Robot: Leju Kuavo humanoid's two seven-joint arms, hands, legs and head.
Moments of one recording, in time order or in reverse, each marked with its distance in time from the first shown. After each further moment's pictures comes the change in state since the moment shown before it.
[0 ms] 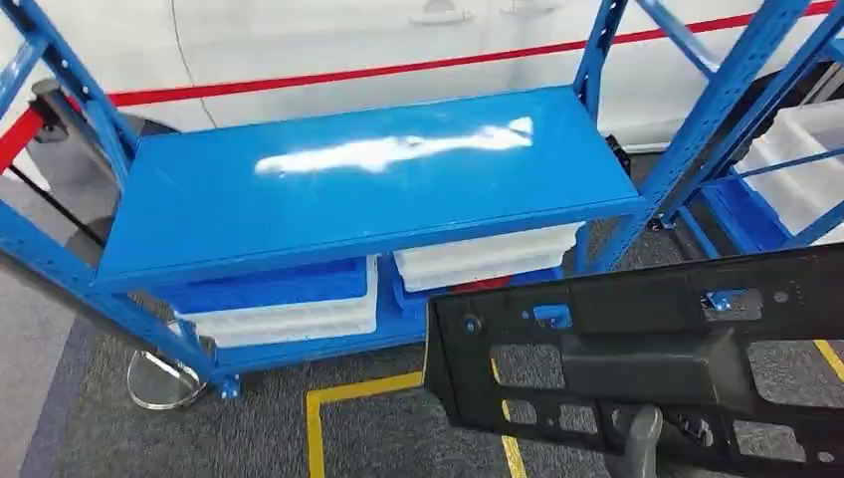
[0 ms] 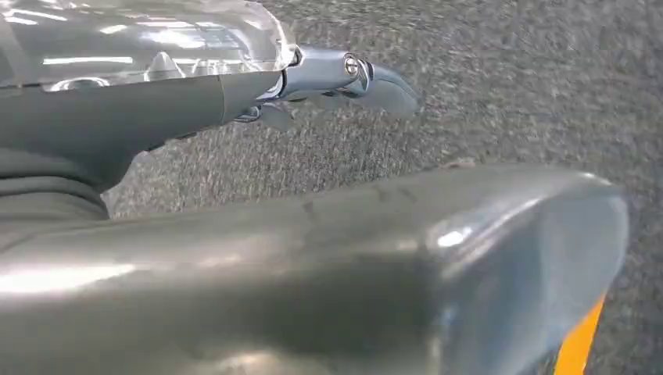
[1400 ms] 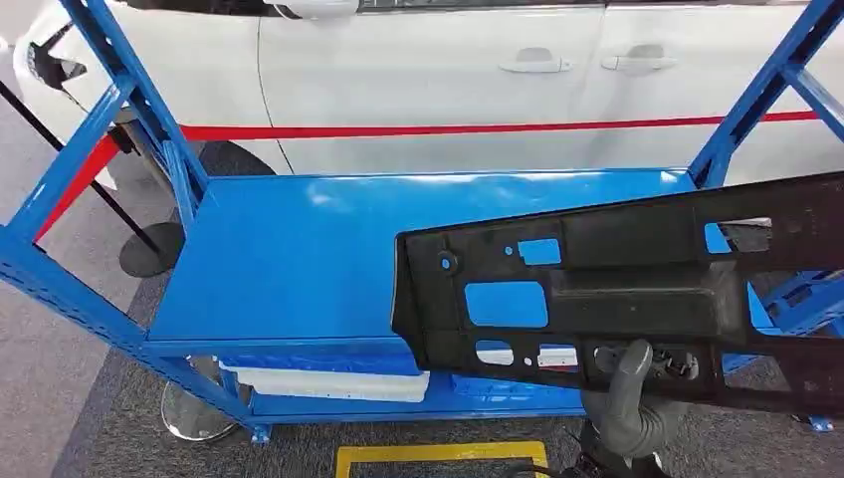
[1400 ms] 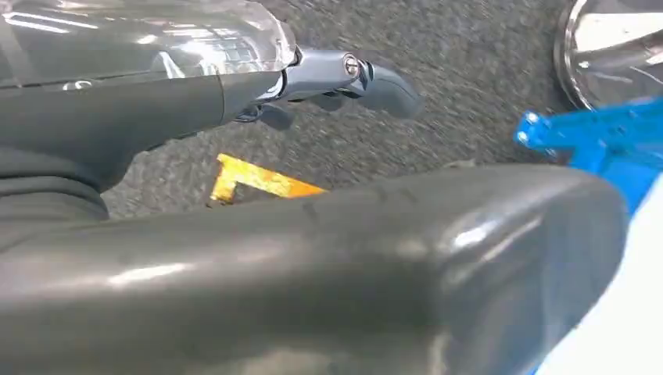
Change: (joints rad) left arm 0.000 -0.028 0.008 -0.007 0.012 -0.042 -0.098; right arm -0.247 -0.169 0.245 0.024 -0.087 -0.314 0.001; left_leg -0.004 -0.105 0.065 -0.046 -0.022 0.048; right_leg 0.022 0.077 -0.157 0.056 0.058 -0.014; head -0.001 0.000
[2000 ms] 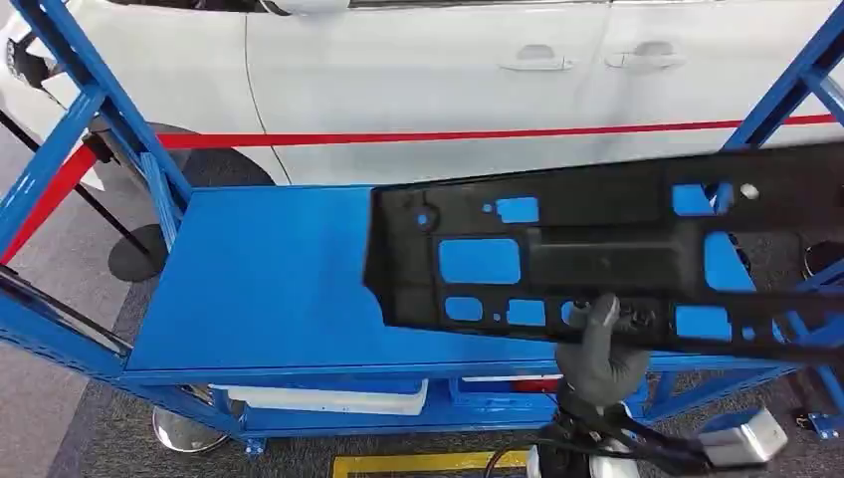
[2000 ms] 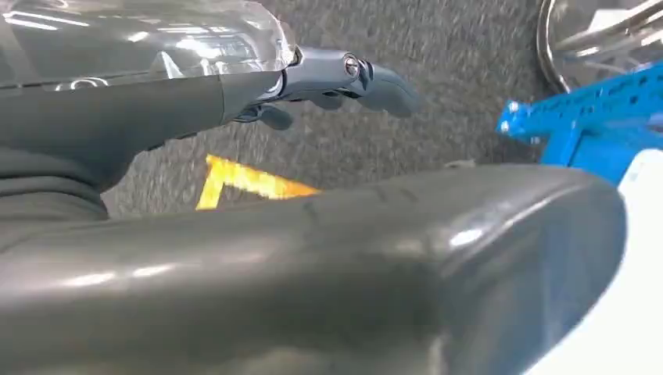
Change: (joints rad) left arm 0.009 0.008 -0.021 -0.002 -0.003 -0.004 0.004; right arm -0.104 0.009 0.013 0.099 -0.019 -0.006 0.019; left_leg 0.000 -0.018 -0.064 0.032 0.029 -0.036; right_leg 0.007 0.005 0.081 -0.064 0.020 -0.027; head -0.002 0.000
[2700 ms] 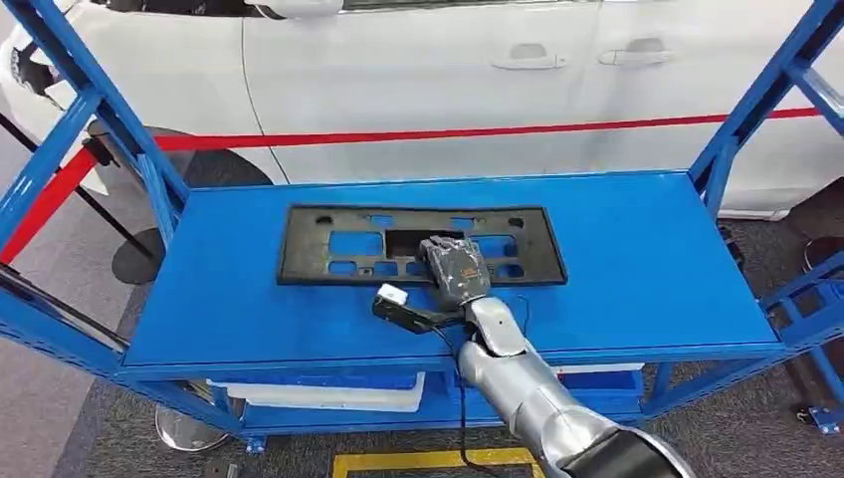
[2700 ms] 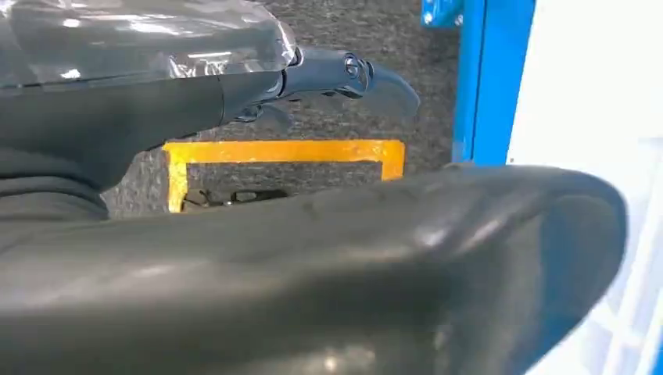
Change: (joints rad) left arm -0.074 0.010 -0.115 -0.017 -0.153 -0.109 0.019; right arm -0.788 0.085 0.088 1.458 1.213 -0.537 0.363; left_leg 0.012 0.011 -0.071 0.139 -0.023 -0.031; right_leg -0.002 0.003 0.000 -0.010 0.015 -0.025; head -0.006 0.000
